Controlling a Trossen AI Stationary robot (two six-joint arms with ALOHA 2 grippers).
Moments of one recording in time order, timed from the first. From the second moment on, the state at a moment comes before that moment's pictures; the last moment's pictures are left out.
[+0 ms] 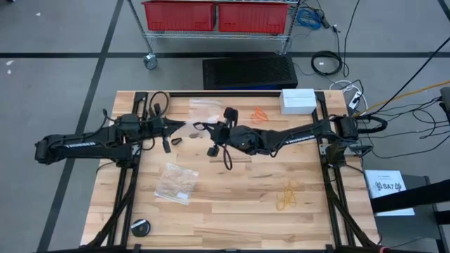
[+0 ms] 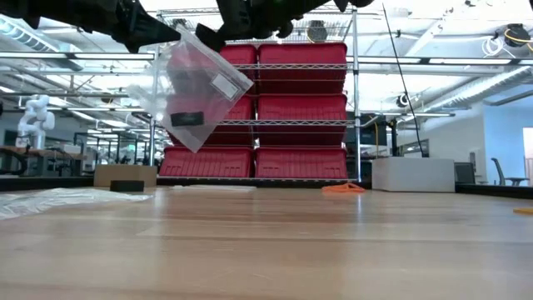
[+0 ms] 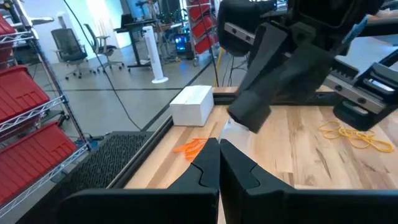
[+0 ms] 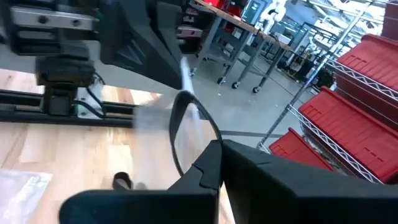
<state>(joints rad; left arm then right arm) 0.20 0.58 0.47 0.03 -0.10 0.14 0.05 1.83 1.35 0.33 0.58 -0.30</state>
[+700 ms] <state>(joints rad) 0.20 0.58 0.47 0.04 -0.10 0.13 0.04 1.83 1.35 0.37 0.66 -0.34</state>
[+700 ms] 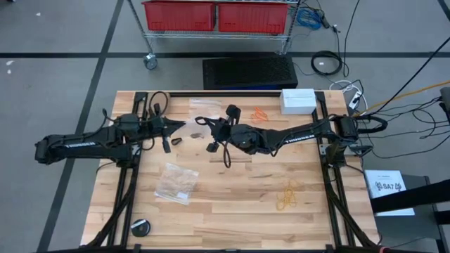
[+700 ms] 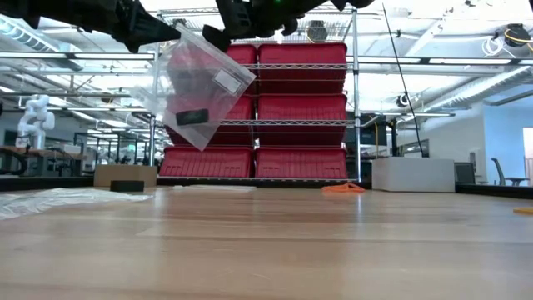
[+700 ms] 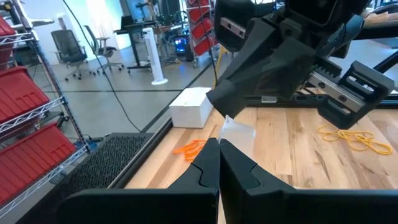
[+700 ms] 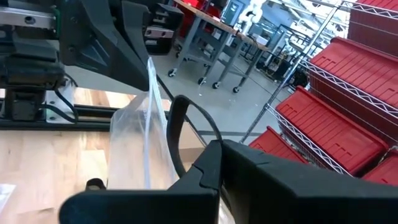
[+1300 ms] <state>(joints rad) 0.20 0.58 0.47 0.05 -0.11 0.11 0.09 1.83 1.35 0.35 0.69 -0.29</state>
